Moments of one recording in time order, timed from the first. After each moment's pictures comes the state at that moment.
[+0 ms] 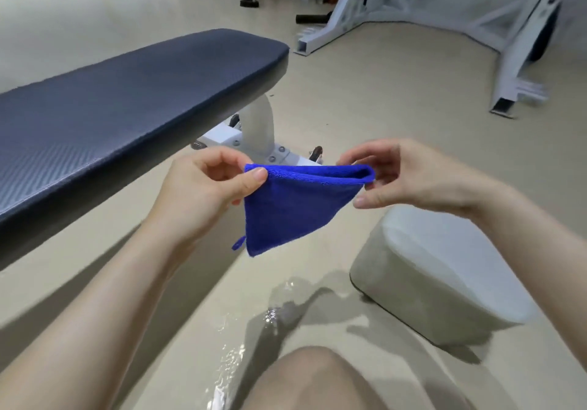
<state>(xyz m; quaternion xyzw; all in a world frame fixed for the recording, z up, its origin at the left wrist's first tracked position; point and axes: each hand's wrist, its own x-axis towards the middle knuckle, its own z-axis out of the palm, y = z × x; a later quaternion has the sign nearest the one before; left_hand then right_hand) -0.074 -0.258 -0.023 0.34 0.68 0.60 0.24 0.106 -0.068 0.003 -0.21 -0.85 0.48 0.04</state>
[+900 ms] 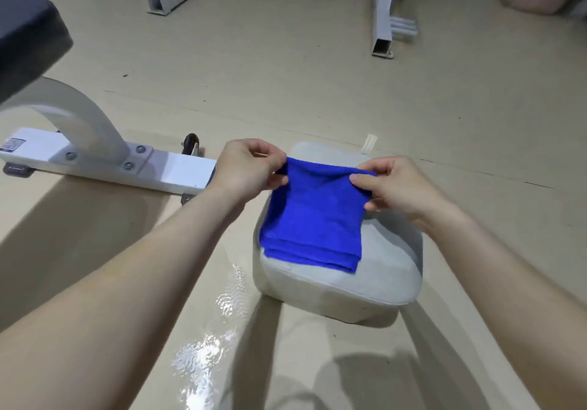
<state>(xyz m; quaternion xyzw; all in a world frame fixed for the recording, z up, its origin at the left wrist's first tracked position) 0.044 0.024 -0.099 0.33 0.66 0.50 0.45 0.261 0.083 -0.106 -0.57 -0.61 0.51 0.22</state>
